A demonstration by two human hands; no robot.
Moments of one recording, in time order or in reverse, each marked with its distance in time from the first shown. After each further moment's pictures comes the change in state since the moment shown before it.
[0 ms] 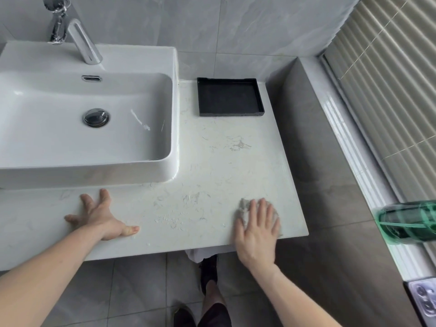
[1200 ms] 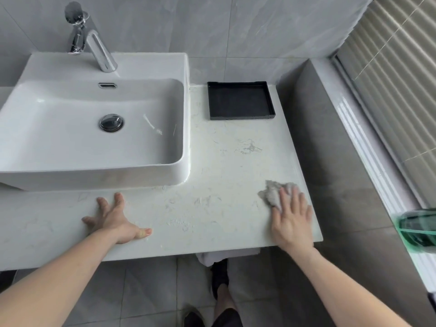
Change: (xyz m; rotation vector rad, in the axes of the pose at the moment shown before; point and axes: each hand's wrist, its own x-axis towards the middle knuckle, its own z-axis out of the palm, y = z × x) left_hand -0.006 -0.002 0.004 -0.033 0.036 0.004; right_hand 0.062 0.060 -0.022 0.017 0.013 -0.016
